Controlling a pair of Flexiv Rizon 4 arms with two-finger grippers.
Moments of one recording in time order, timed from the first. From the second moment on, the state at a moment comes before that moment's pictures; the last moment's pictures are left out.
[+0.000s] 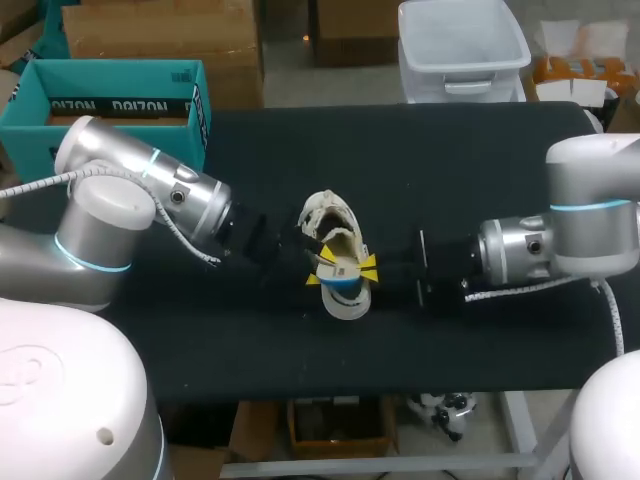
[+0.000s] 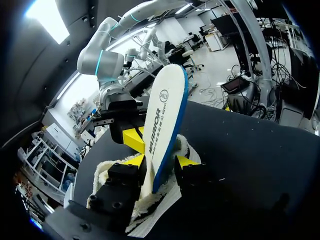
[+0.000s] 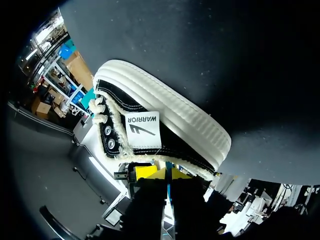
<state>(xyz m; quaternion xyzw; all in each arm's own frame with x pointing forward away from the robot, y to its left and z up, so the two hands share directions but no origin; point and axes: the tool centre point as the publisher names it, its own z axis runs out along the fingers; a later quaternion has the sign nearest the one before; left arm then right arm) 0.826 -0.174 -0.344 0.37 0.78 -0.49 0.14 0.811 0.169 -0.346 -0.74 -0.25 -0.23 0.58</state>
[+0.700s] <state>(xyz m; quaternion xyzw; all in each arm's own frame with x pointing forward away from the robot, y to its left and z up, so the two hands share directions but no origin) 0.847 -0.171 -0.355 0.34 0.80 -0.48 0.13 0.850 0.171 -0.359 -0.75 -0.24 -0.21 0.57</state>
